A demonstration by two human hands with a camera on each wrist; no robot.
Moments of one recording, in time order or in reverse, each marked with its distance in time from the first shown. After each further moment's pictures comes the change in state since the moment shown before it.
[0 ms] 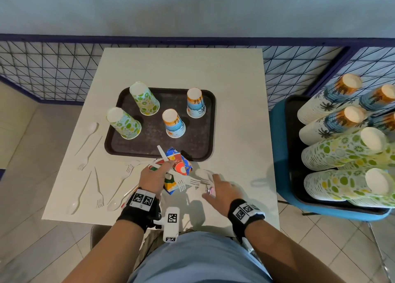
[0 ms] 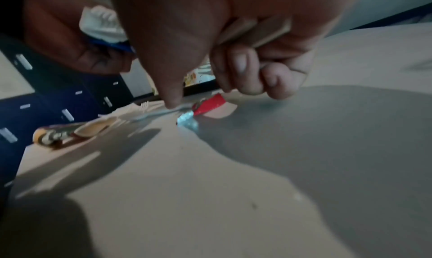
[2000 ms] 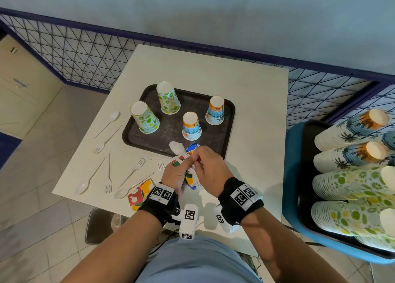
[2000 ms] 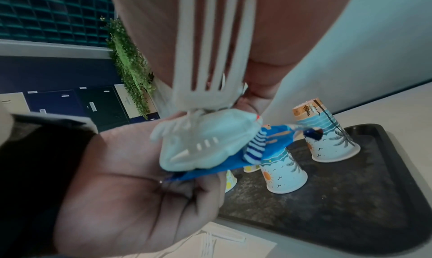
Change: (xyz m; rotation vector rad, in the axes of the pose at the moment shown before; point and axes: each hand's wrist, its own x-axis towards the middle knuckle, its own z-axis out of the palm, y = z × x) left_hand -0.009 -0.001 0.032 -0.529 -0.171 0.017; right_hand 0.020 -0.088 -0.077 0.270 0.305 -0.584
